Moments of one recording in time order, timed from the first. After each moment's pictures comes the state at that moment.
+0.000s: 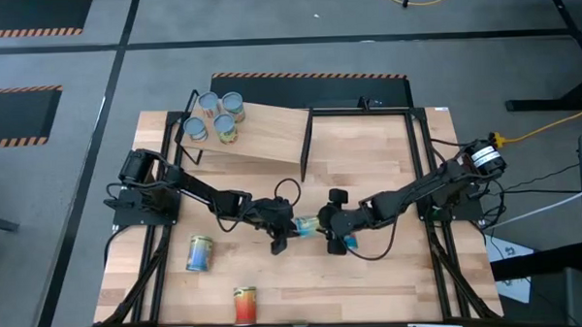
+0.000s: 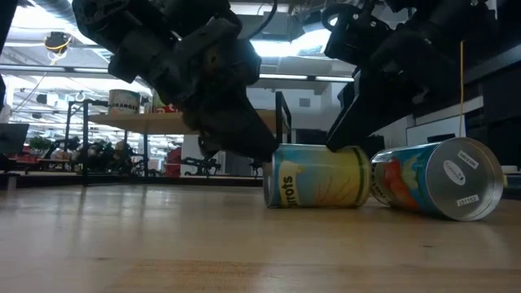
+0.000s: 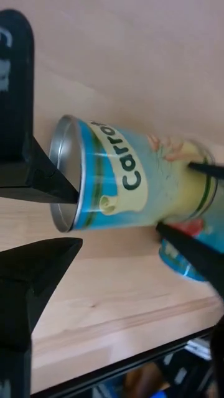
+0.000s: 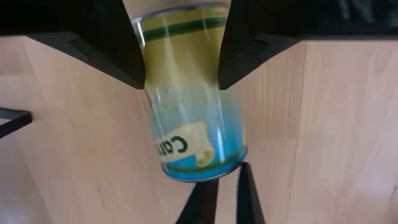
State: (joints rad) left arm -0.18 1.79 0.82 0.41 0.00 -0.49; right arm 0.34 1.64 0.85 -0.09 0.32 0.29
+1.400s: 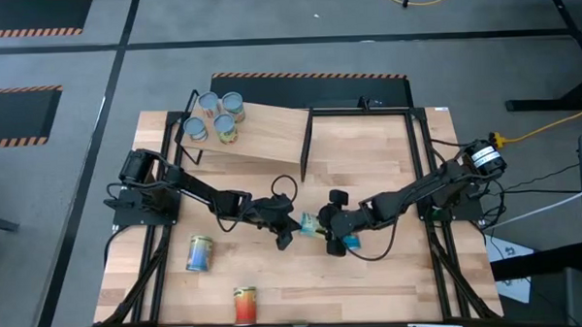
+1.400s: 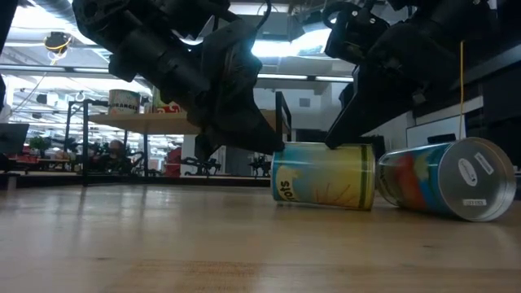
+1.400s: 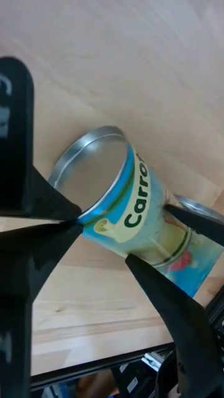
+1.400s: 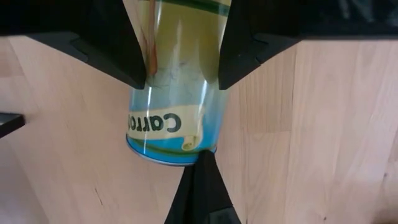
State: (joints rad) left arm -0.18 1.79 0.82 0.44 -0.09 -0.65; right arm 0.35 1.64 0.85 -0.08 0.32 0.33
